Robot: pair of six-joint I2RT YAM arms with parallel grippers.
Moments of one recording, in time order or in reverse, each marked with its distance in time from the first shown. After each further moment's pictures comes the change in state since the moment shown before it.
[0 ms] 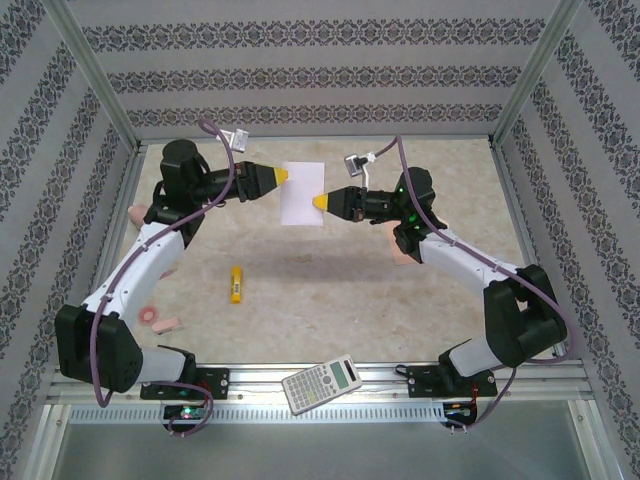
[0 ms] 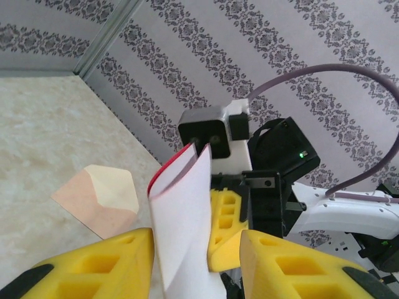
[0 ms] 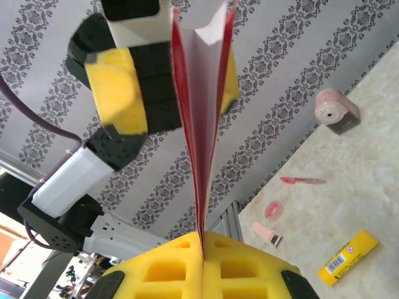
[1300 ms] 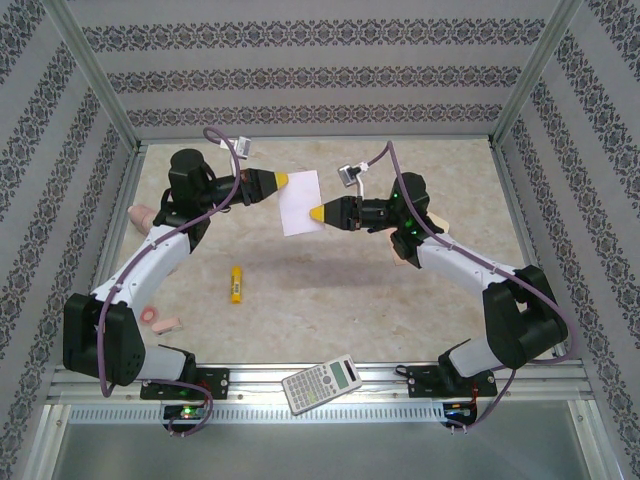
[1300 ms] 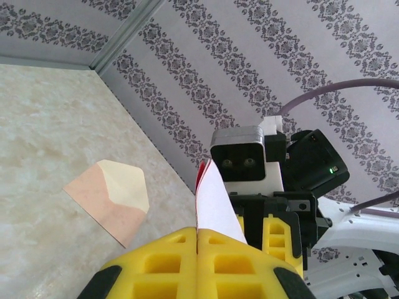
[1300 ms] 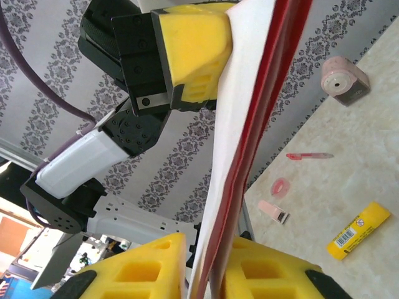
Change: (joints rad) left arm 0.002 0.032 -0.111 0.145 -0.060 -0.073; right arm 0.032 -0.003 -0.032 -0.031 -0.020 -0.010
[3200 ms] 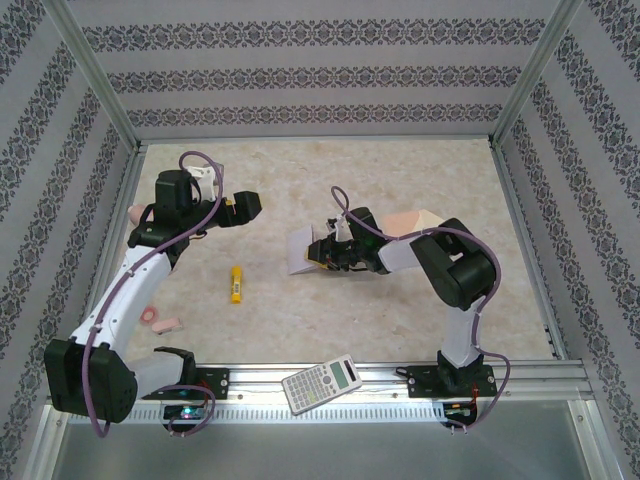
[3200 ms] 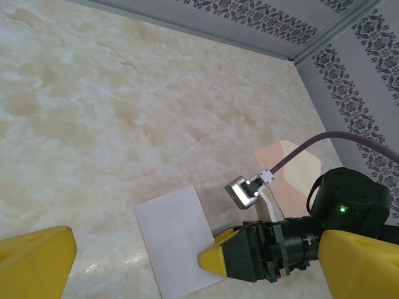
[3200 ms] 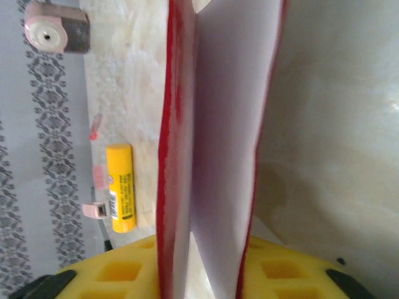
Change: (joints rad) left arm 0.077 -0.194 -0.055 -0.617 -0.496 0.352; right arm 0.080 0.465 -0.022 -0.303 0.376 -0.146
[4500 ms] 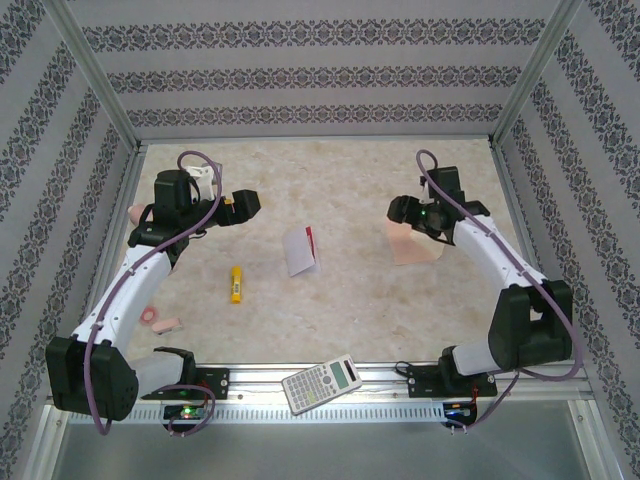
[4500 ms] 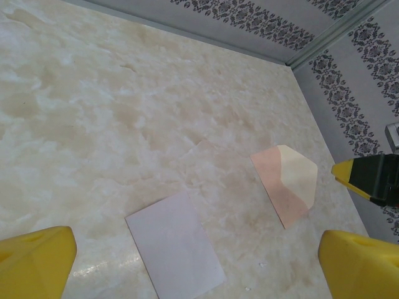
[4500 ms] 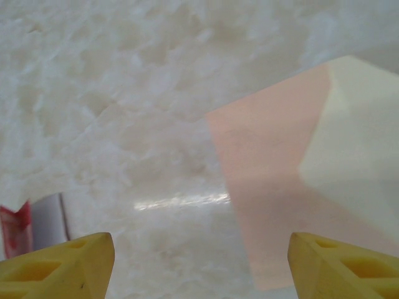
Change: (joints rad) left arm 0.015 0.010 -0.011 0.028 0.018 -0.018; right arm -0.412 -0.497 0.194 -0.913 0.564 -0.454
